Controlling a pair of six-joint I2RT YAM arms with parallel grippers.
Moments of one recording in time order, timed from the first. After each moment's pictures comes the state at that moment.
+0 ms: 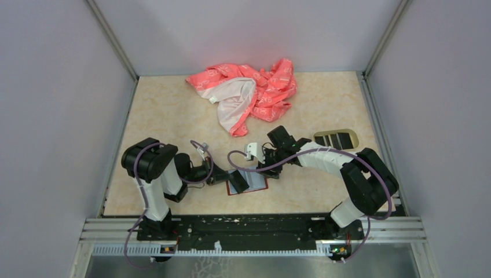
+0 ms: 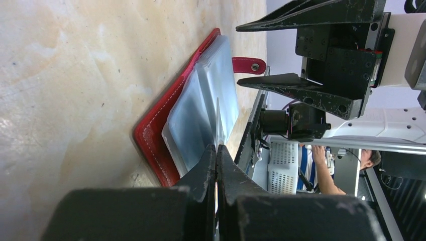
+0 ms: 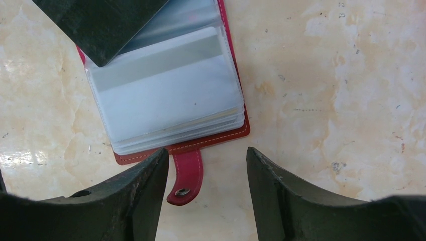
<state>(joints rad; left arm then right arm) -0.37 1.90 0.14 1.44 0.82 -1.08 0.68 1.53 0.82 -0.35 -0.43 -0.75</state>
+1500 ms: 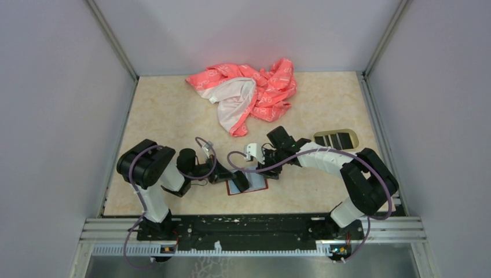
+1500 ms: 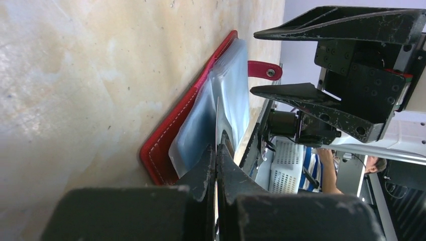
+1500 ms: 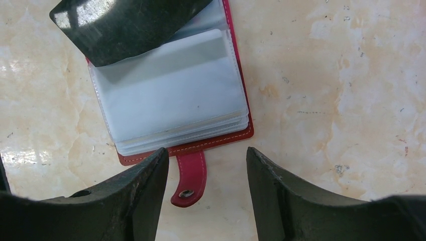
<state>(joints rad) -0.42 1.84 0.22 1.19 0.78 -1.05 0.69 1.53 0.82 -0.35 -0.43 -0.75</state>
